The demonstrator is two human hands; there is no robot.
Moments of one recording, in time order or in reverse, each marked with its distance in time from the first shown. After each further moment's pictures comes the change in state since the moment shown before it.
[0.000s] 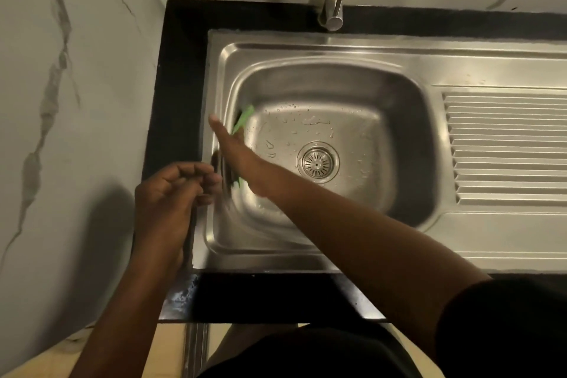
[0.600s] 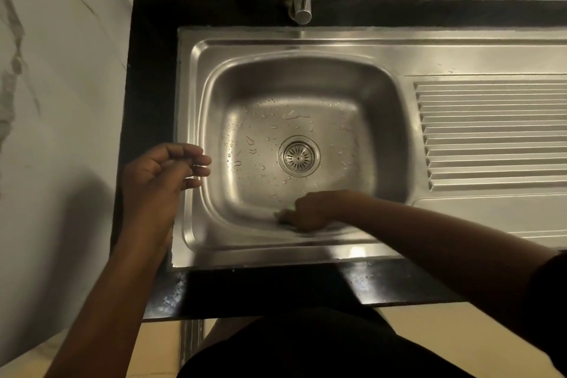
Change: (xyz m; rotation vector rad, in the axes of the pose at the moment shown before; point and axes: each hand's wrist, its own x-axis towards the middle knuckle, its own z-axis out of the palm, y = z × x) left_hand 0.013 0.013 0.023 0.017 -0.073 0.050; right_hand -0.075 0.096 -0.148 -1.365 -0.357 0.169
